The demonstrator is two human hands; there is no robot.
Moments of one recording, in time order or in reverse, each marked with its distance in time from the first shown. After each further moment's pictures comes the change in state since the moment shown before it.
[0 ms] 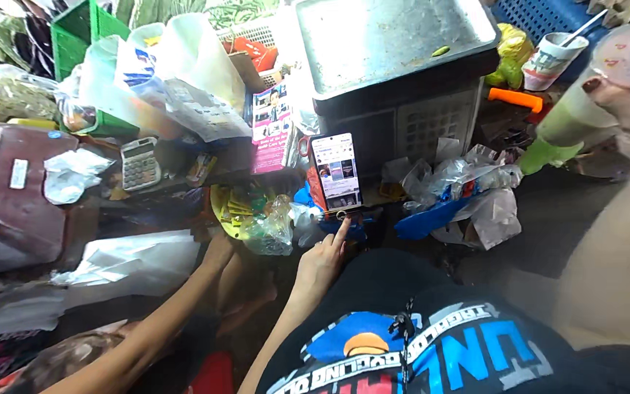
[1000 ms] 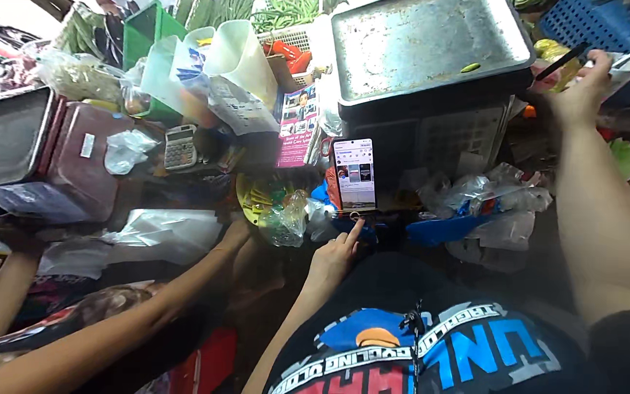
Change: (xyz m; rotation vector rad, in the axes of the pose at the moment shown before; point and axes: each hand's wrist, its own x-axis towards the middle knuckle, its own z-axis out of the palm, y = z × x) left_hand 0.001 0.015 -0.004 -0.039 0.020 -0.068; right_hand 0.063 0.047 0.112 -0.215 -0.178 0.394
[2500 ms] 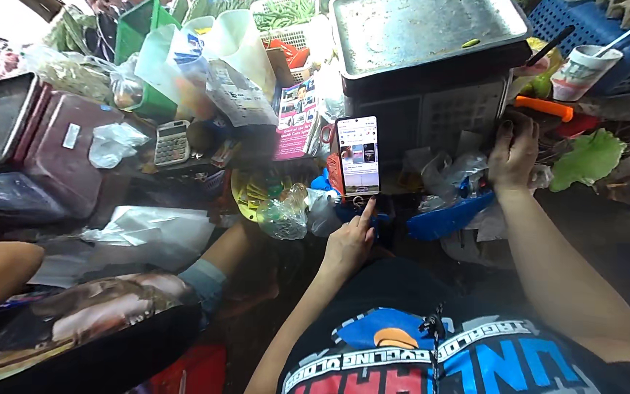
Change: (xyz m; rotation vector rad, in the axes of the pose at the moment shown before) left_hand 0.002 0.001 0.030 -0.134 0.057 0.063; right_hand -0.151 0.001 0.044 0.015 0.153 -0.256
